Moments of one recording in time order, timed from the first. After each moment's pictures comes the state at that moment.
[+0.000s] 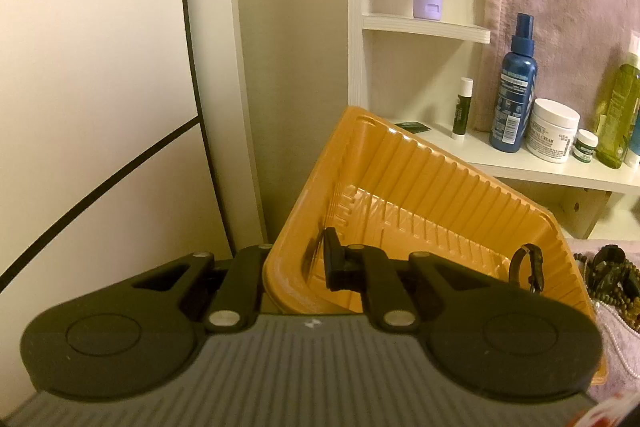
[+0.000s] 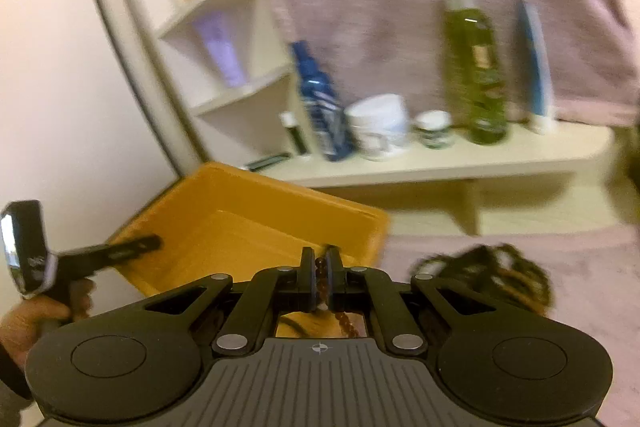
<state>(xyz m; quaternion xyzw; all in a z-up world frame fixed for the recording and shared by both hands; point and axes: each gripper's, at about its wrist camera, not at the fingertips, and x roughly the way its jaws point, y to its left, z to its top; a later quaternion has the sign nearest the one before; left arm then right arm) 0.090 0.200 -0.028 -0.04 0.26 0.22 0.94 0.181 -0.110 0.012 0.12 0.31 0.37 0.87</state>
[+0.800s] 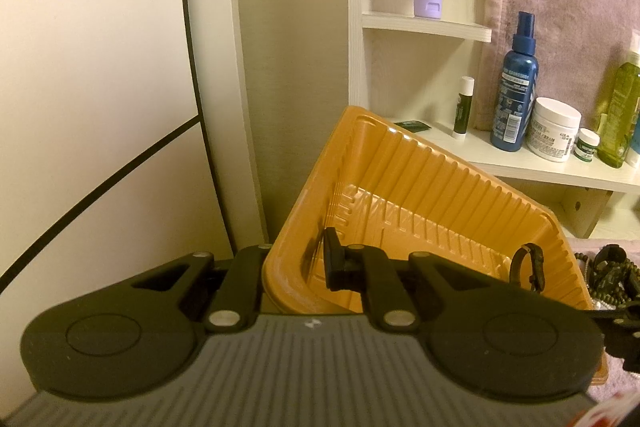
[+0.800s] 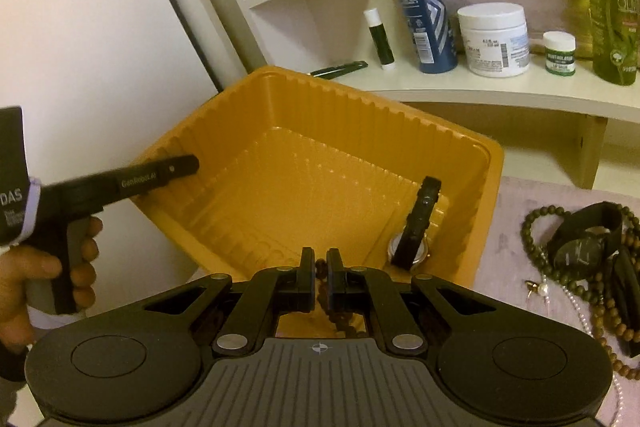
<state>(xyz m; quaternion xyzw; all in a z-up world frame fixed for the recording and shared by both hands) 0.092 0.201 -0.030 -0.05 0.26 0.22 0.94 0.188 -0.021 -0.028 0.06 0.39 0.42 0.82</state>
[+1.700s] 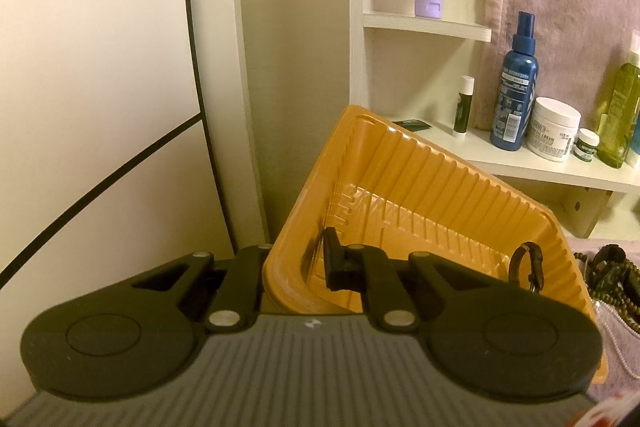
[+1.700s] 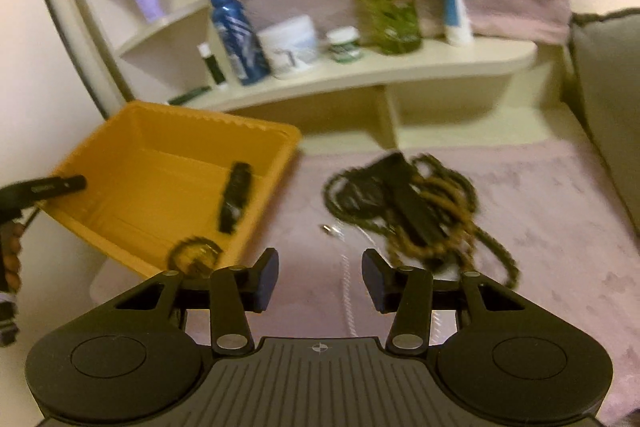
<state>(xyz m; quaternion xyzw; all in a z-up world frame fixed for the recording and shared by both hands) 0.090 0.201 -0.030 -0.05 0.26 0.22 0.94 0.172 -0.150 -0.037 0.09 0.40 0.27 0.87</state>
